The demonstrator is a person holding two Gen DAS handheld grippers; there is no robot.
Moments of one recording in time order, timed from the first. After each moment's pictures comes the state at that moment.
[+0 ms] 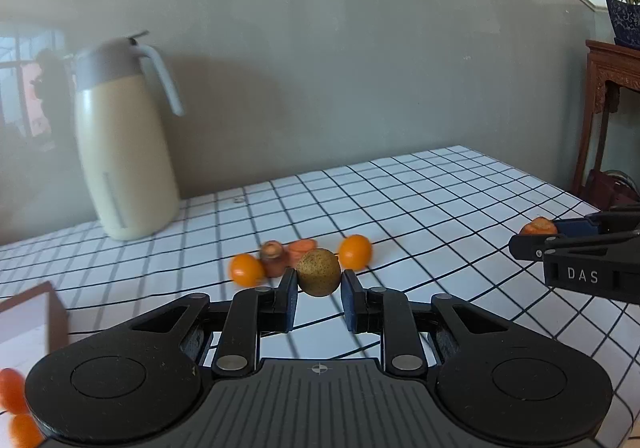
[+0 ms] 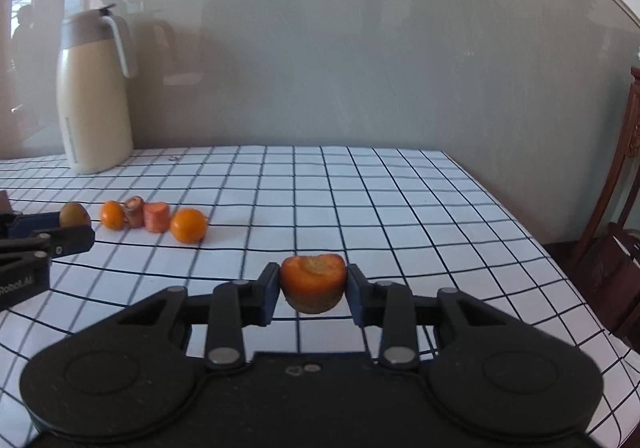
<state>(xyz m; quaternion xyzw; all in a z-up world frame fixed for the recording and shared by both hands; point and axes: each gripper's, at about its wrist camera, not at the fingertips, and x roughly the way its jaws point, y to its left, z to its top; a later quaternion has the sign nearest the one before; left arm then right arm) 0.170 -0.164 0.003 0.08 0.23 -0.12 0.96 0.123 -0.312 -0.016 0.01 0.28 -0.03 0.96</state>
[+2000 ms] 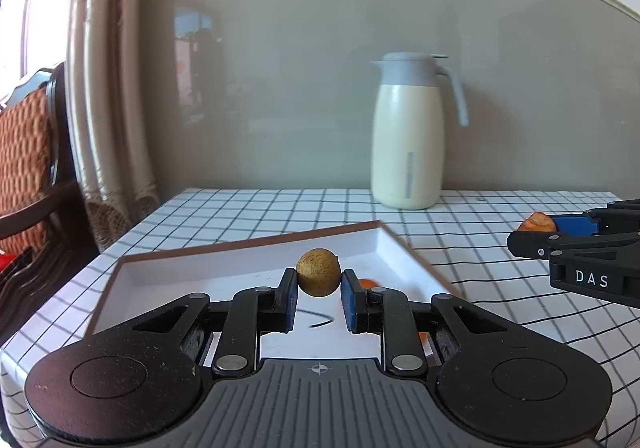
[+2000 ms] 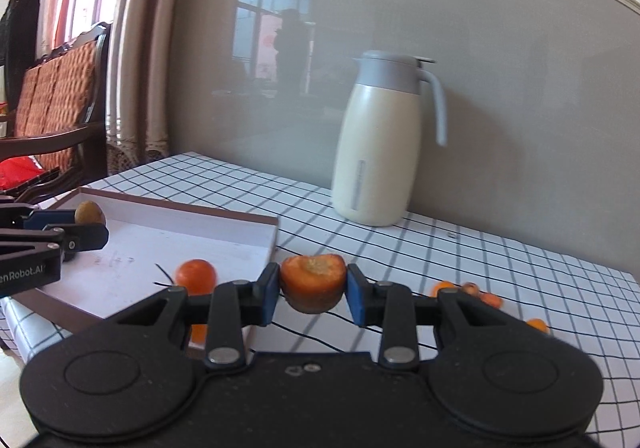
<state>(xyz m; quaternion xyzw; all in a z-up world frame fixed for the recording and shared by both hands) 0.064 0.092 0.033 0.02 0.20 0.09 0.97 0.103 -0.063 0.029 -0.07 0.21 0.21 0.95</state>
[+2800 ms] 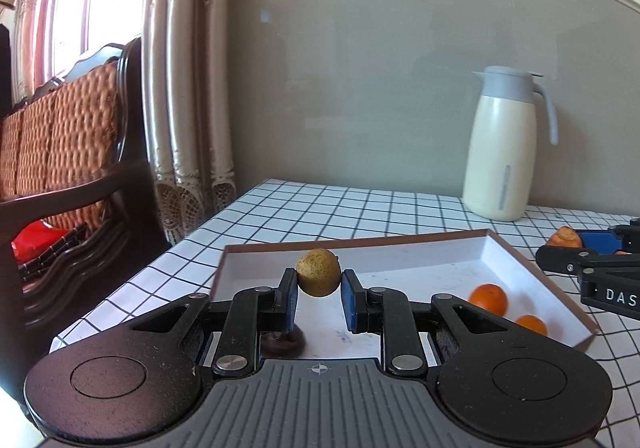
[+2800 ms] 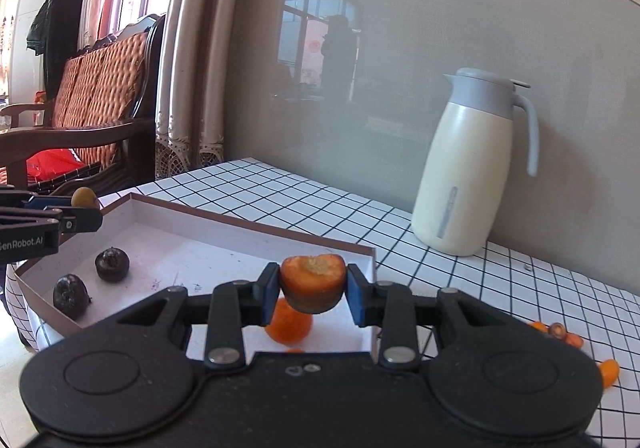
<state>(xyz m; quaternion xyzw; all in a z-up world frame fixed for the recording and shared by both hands) 0.055 0.181 0.028 -0.01 0.20 0.17 0.97 0.115 0.015 0.029 -0.08 0.19 0.27 0.94</state>
